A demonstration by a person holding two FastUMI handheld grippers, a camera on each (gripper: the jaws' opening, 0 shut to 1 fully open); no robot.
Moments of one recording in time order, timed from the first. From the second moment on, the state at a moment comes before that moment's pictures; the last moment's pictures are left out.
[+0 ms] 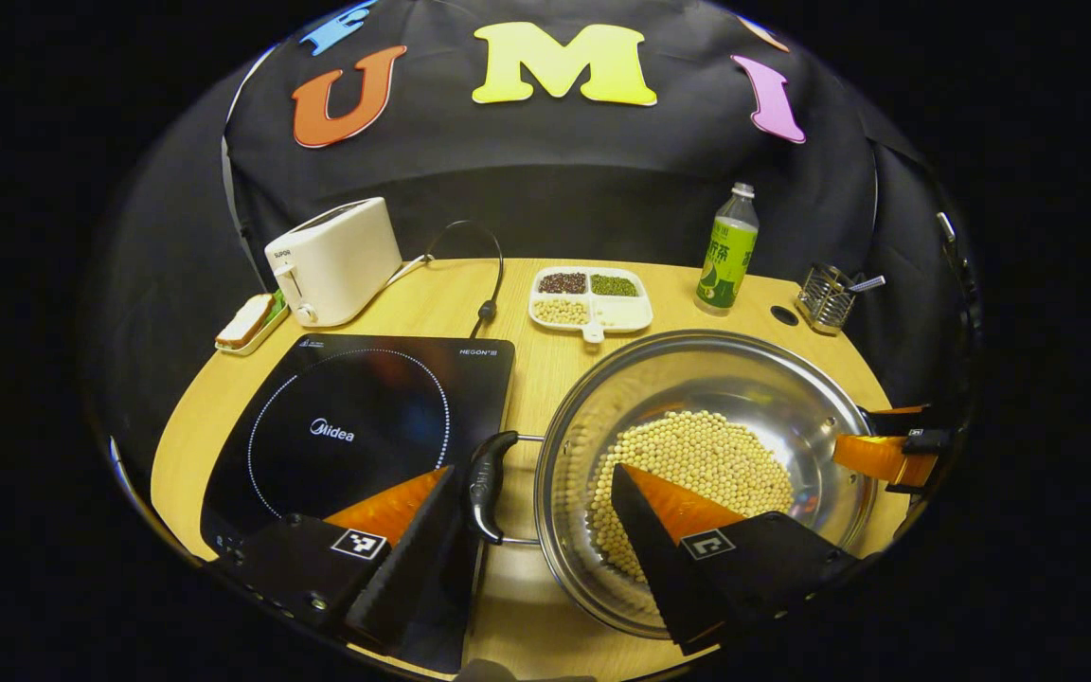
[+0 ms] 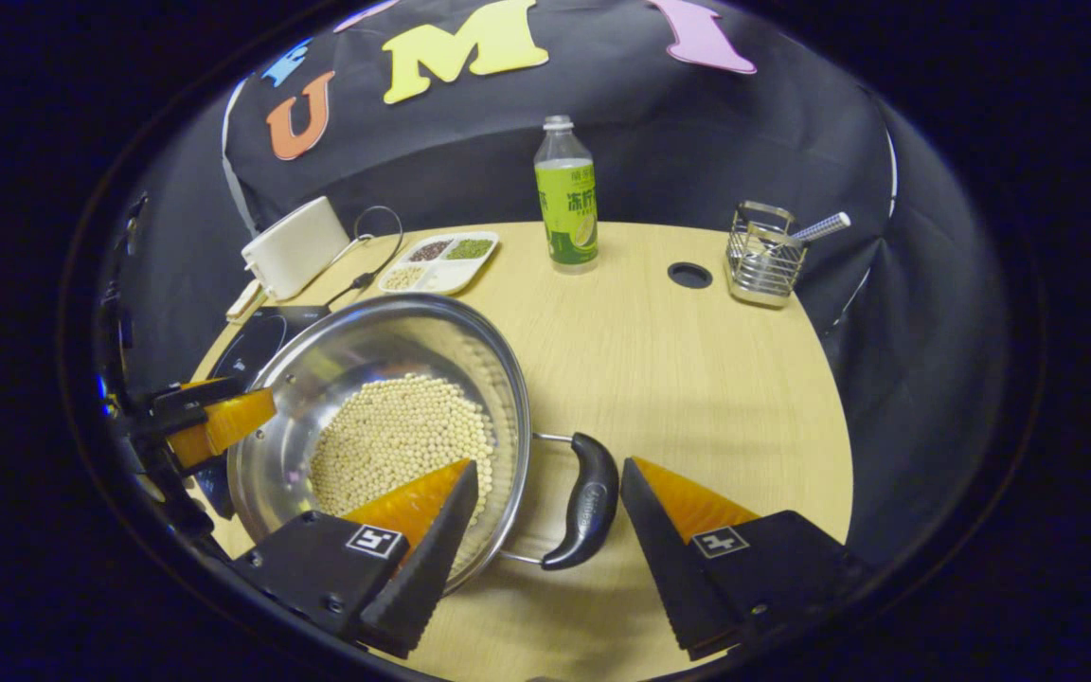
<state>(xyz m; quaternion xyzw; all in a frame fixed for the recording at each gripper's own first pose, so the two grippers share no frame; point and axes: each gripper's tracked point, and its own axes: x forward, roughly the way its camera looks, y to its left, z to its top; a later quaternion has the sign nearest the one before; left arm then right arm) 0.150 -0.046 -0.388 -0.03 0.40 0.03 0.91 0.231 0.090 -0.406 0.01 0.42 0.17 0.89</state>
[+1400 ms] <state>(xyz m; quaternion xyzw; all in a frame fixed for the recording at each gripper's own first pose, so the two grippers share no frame) 0.148 -0.030 -0.407 0.00 0.47 0.04 0.88 0.231 0.088 -0.424 0.01 0.46 0.11 0.88</state>
